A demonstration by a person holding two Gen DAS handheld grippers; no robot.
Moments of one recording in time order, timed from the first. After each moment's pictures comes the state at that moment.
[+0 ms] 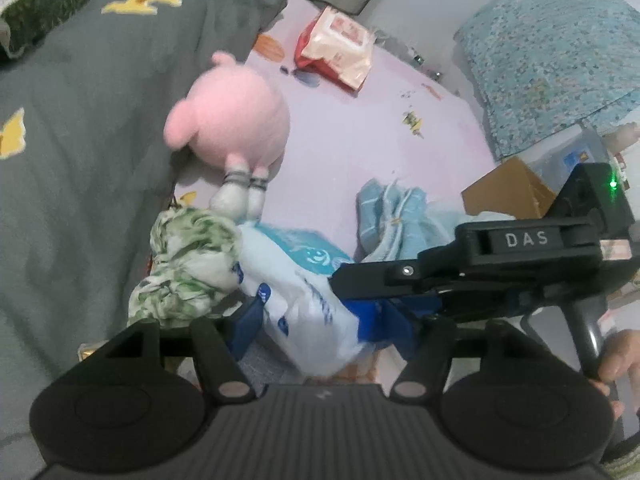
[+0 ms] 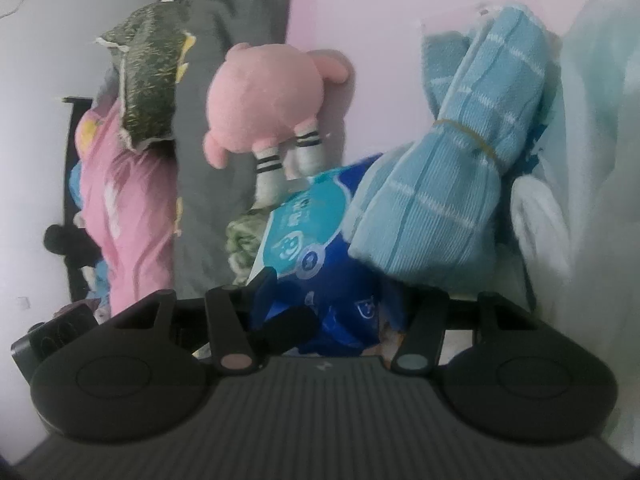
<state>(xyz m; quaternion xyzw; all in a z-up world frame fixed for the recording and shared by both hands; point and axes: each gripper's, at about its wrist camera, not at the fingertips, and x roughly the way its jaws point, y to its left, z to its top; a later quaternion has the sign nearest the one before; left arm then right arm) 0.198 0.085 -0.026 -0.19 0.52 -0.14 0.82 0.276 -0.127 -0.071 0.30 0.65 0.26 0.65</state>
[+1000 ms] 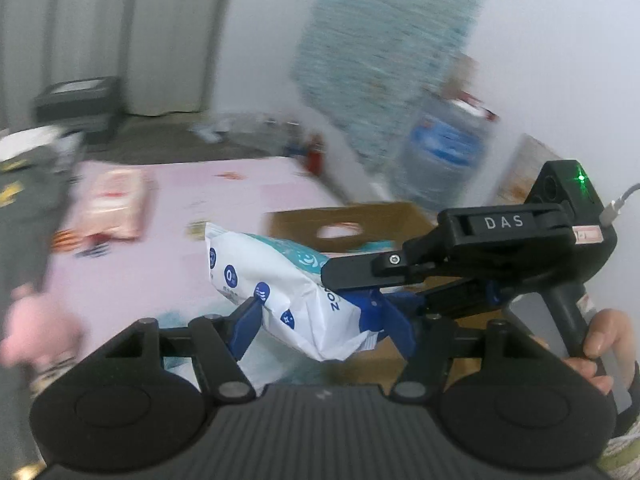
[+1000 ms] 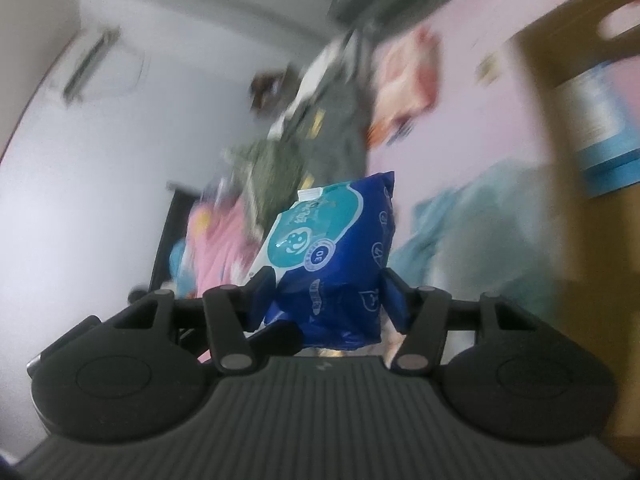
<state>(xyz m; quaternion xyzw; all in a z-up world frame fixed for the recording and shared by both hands) 0.148 -0.151 0.123 -0.01 0.36 -0.30 0.88 0.188 -0.366 0.073 0.41 0.44 0.27 0.75</state>
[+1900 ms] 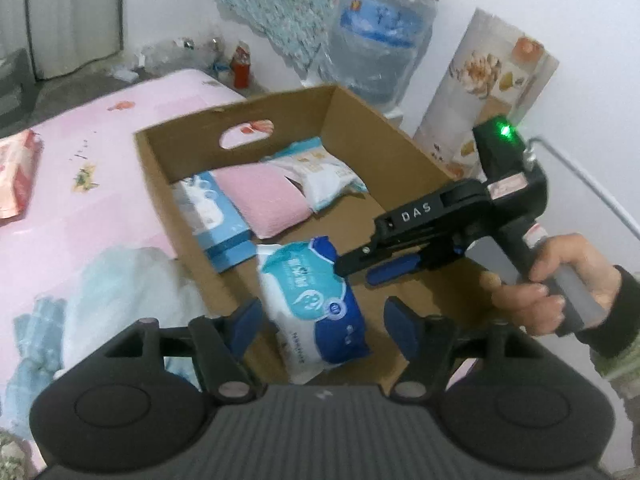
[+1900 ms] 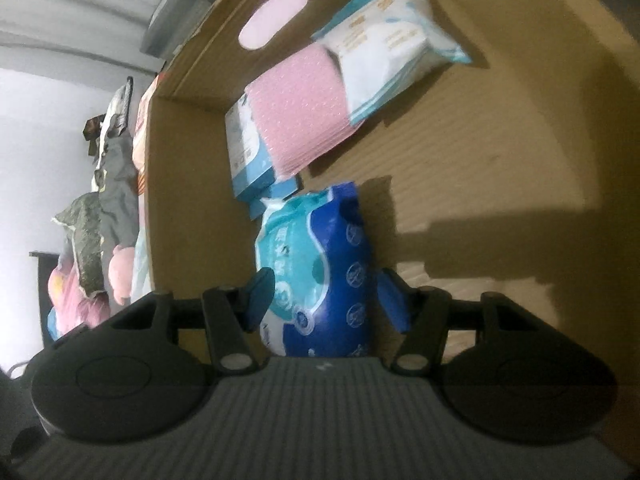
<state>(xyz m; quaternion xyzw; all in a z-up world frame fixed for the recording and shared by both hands) 0.174 -0.245 0.046 0.07 0.45 -0.37 0.81 0.190 -0.504 -0.076 0.38 0.56 0.06 0.74</state>
